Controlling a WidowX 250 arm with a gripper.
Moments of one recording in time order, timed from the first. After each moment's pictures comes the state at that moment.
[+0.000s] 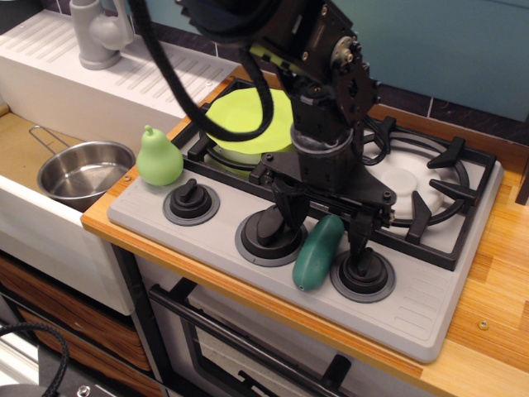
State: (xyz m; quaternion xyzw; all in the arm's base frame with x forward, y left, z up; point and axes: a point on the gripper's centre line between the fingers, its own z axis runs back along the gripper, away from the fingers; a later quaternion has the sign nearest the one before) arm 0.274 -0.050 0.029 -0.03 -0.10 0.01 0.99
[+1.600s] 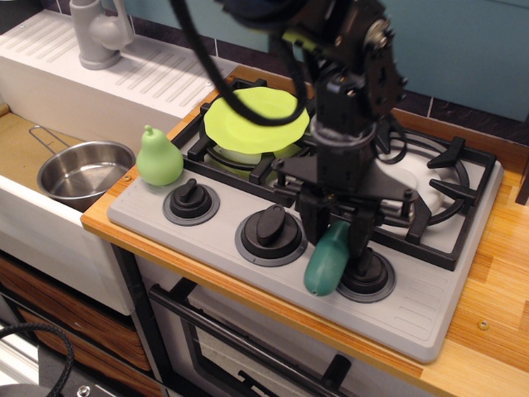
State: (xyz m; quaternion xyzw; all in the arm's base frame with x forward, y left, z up) arm 0.265 -0.072 0.040 -0.03 -0.02 0.05 1.00
